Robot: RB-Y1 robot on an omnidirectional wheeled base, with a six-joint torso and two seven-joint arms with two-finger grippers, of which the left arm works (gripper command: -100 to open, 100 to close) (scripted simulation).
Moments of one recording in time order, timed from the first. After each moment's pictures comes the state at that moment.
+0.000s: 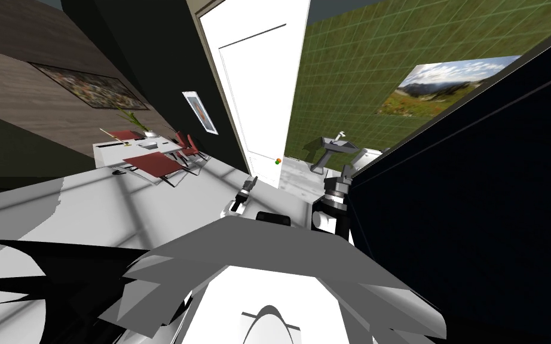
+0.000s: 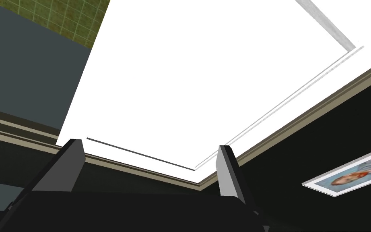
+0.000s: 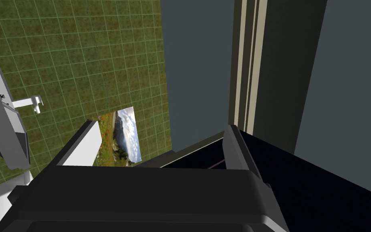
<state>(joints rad) 0.18 0.15 0.02 -1.30 -0.26 -0.72 -0.64</state>
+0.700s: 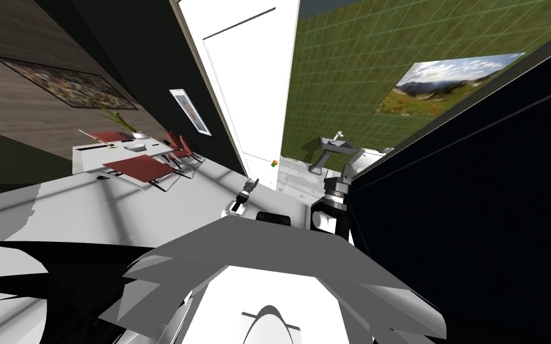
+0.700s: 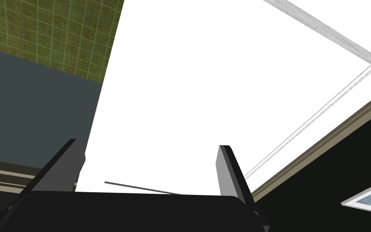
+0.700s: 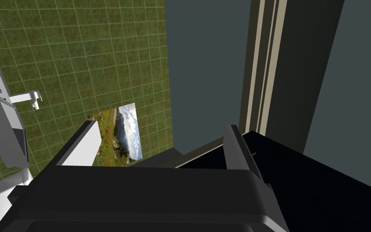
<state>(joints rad) 0.13 0.17 0.03 -1.15 -0.29 -0.76 -0.77</state>
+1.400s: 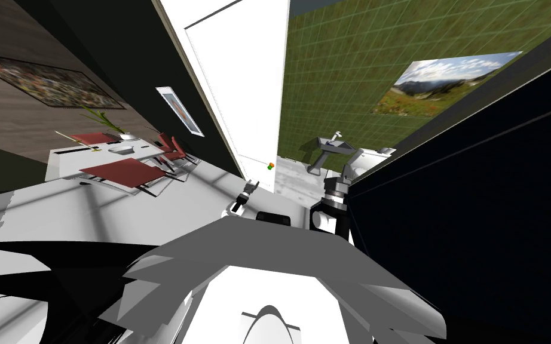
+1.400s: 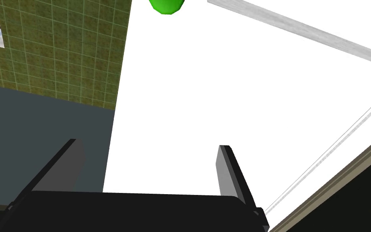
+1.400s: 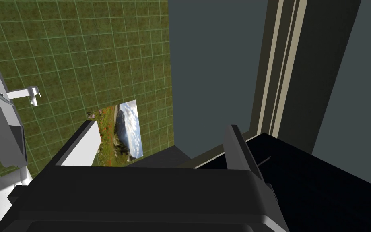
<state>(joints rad) 0.08 0.18 0.03 -1.01 -0.32 -0.81 -0.89</state>
